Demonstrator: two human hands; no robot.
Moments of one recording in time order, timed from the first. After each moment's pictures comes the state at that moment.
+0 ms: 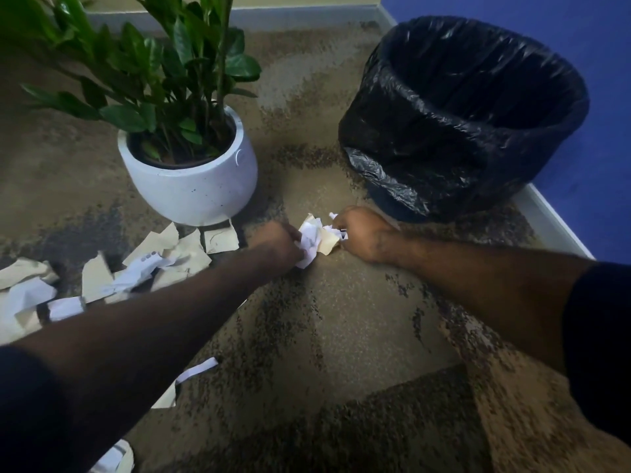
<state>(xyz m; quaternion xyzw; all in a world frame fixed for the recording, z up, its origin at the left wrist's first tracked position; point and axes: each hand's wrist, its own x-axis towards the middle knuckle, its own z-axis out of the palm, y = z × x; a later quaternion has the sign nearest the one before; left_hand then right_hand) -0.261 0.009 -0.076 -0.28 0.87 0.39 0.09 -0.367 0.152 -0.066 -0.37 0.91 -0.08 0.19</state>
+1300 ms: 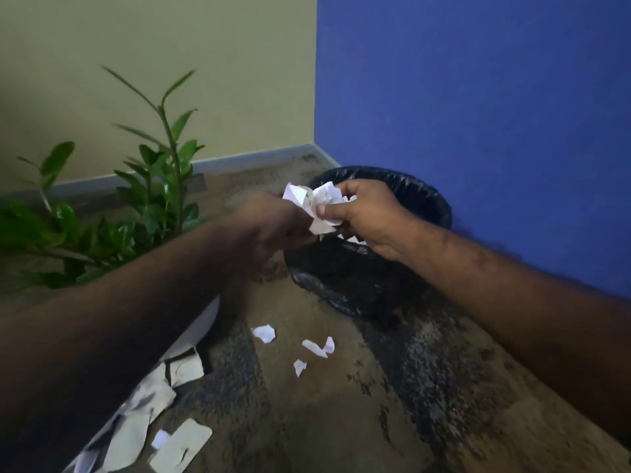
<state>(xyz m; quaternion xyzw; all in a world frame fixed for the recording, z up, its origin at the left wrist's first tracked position) -0.346 0.046 0.149 -0.18 0.67 0.72 0.01 -0.404 0.187 0.141 -0.15 0.73 -0.65 0.13</state>
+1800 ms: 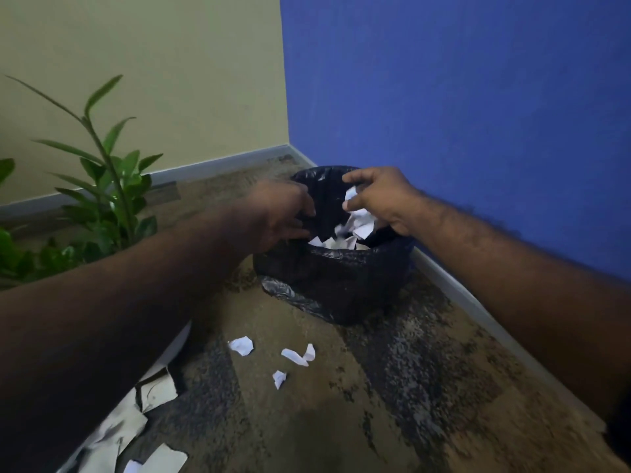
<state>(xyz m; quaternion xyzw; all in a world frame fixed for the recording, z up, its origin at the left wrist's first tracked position) -0.397 0.093 0.163 -0.19 0.71 0.67 0.03 -0.476 0.247 0.142 -0.06 0.85 -0.52 0.07</state>
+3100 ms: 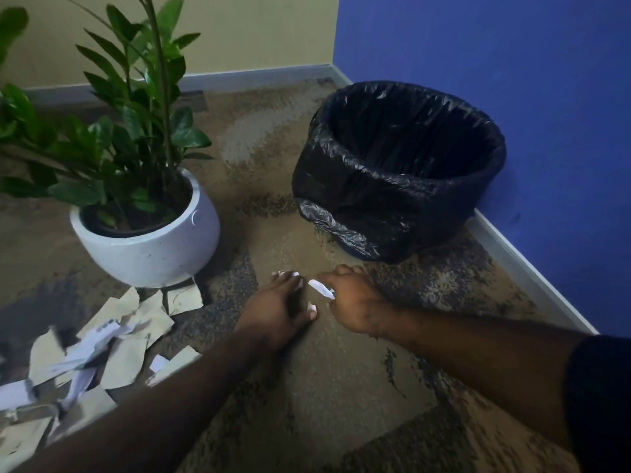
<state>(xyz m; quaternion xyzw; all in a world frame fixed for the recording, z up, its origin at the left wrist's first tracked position) -0.267 0.045 -0.110 -0.08 0.95 0.30 0.03 -0.349 0.201 -0.072 -0.30 0.93 -0.08 0.17</state>
